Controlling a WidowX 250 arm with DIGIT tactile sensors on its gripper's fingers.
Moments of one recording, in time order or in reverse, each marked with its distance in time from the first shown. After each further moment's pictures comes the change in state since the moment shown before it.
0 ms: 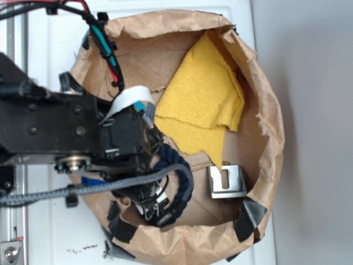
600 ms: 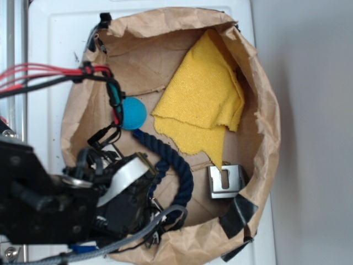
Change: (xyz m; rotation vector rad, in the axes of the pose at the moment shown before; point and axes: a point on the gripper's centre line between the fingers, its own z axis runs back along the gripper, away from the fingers) arm -0.028 -0.019 -0.034 0.087 -0.053 0.038
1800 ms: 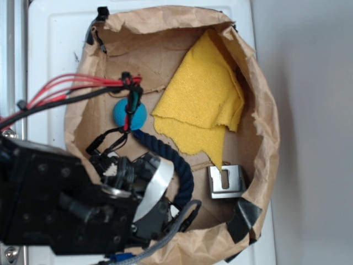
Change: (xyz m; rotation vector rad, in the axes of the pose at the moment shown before) arm 0.009 -0.003 0.002 0.086 0.030 0.210
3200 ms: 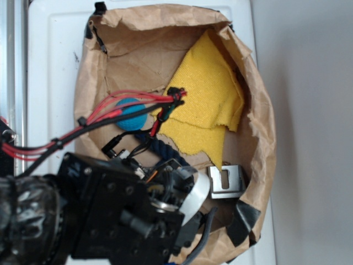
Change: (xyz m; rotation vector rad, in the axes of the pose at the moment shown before) arm 0.008 -0.006 -0.014 0.100 0.054 -0.030
